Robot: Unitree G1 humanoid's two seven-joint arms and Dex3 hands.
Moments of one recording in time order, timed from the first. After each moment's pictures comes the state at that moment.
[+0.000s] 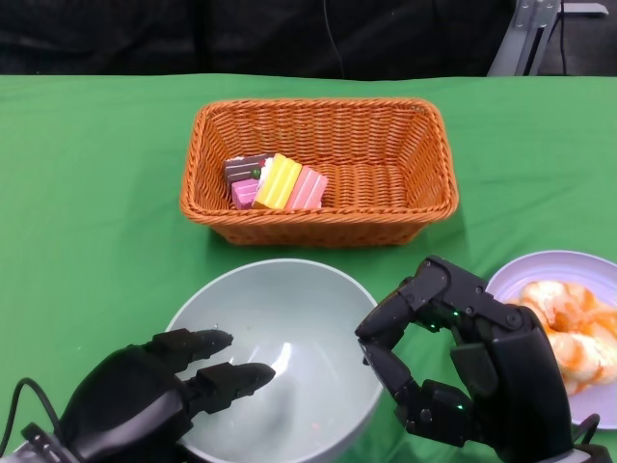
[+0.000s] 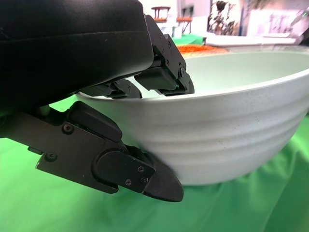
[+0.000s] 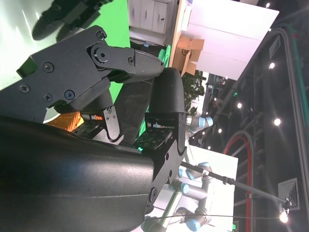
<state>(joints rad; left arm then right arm) -0.07 0.56 -0.40 0.30 0.91 -0.61 0.40 0.21 0.07 0.32 -0.31 -0.10 -0.42 0.02</state>
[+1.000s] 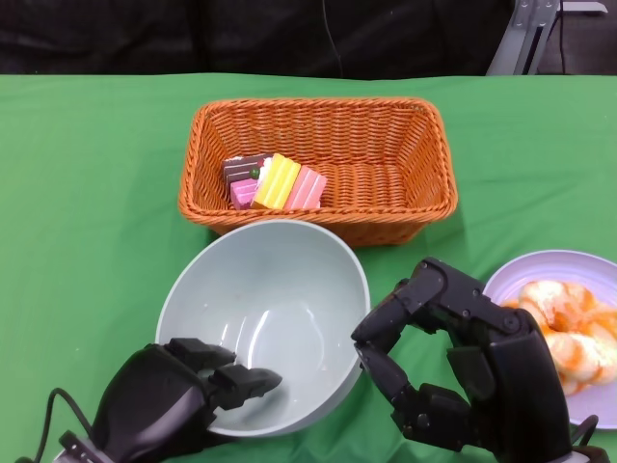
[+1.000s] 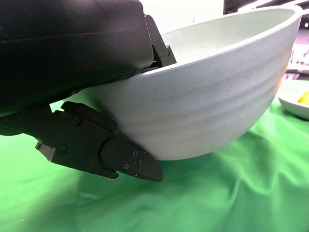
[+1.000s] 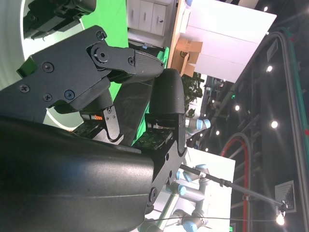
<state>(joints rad) -0.23 0.43 -0.56 0.63 1.03 -0.58 0.83 0.21 0.07 0.33 -0.31 -0.11 -0.43 0.03</state>
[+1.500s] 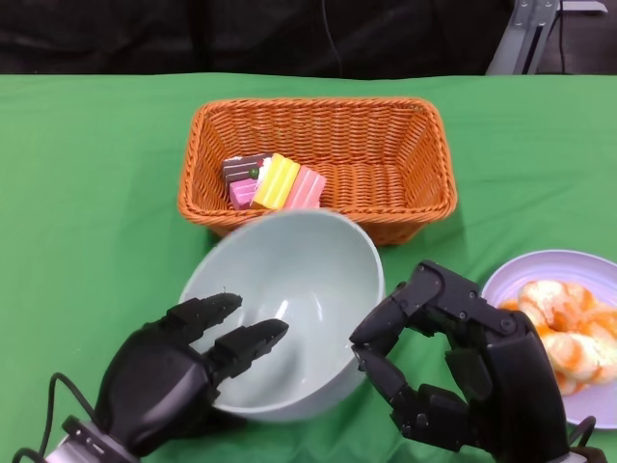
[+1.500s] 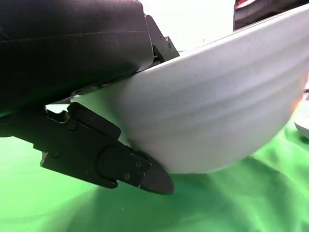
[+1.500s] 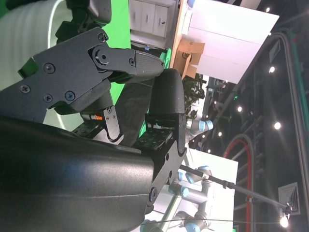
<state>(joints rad) -0.21 0.44 -0.54 0.52 1.01 -0.48 0.75 0.21 0.07 0.33 -0.30 -0.11 -0.43 0.03</state>
